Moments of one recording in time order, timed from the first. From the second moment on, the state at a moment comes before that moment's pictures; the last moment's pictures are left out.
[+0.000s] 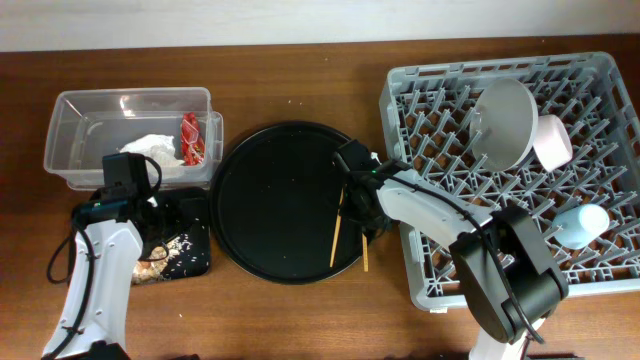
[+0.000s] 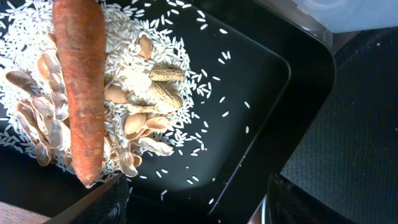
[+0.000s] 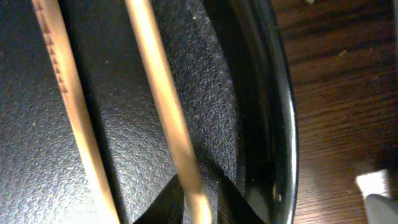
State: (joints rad) left arm 0.19 1.41 0.94 -0.85 -0.03 -0.40; right arm 0.55 1.91 1.19 -0.69 0.04 0.86
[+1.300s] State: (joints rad) left arm 0.19 1.41 0.94 -0.85 -0.03 -0.40; right arm 0.12 1.69 1.25 -1.03 -0.16 0.04
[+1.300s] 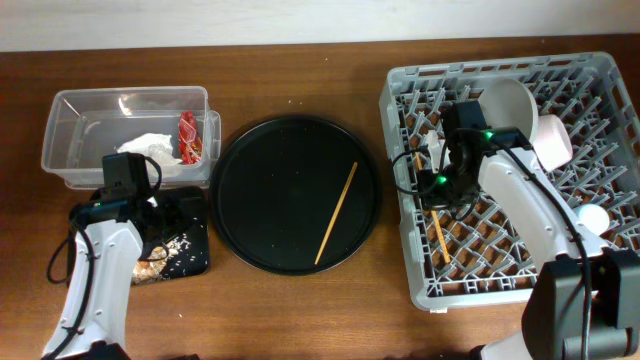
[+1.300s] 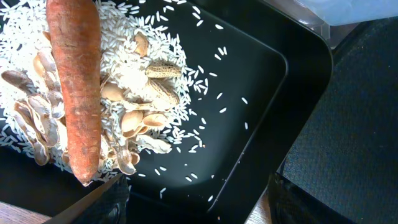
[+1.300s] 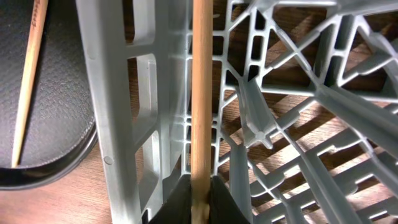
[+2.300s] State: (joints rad) left arm 0.19 1.41 0.94 -0.85 -0.03 -0.40; right arm 0.59 2.11 1.49 -0.84 -0.02 0.75
